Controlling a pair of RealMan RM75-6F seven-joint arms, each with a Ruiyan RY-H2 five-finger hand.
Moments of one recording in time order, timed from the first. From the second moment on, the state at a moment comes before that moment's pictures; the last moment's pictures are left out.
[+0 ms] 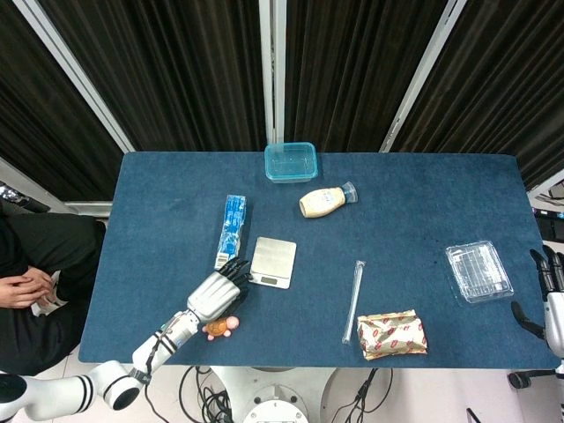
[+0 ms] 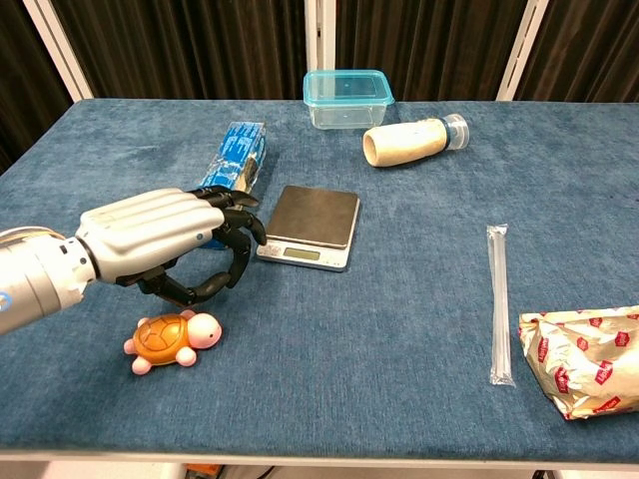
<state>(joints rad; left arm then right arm) -0.62 -1.69 -0.02 -1.34 1.59 1.00 0.20 0.00 -1.09 0.09 -1.56 -1.45 1.55 0.01</state>
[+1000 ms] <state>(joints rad) -0.64 -1.70 0.00 -1.31 1.55 1.00 0.20 0.00 -1.10 0.09 -1.54 -1.44 1.53 0.02</state>
